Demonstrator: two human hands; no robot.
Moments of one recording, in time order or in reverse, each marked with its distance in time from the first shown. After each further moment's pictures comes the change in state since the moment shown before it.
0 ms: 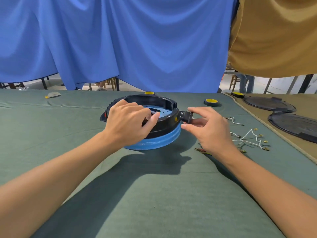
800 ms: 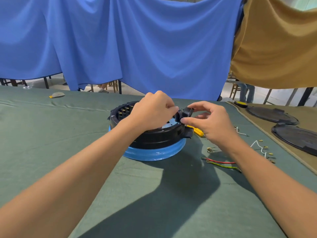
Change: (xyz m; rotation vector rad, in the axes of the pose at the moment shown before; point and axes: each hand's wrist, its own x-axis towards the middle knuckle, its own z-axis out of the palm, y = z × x) left_hand 0.060 0.018 -0.016 -0.468 -0.411 -0.379; right_hand 0.034 -0.023 -0.004 0.083 -0.114 0.091
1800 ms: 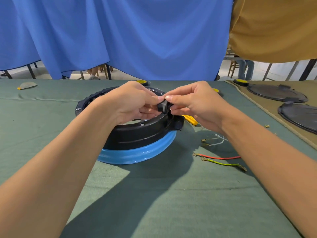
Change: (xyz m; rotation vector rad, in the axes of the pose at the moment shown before) left_hand 0.036 -0.023 0.028 -0.866 -0.328 -0.425; right_hand 0.041 0.015 0.006 0.318 -0.320 0.211
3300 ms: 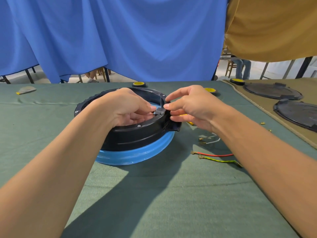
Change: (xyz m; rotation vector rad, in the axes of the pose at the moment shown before) left_hand -0.008 0.003 0.001 -0.004 0.128 -0.189; right_hand -0.006 -0.007 0.009 0.070 0.084 0.222
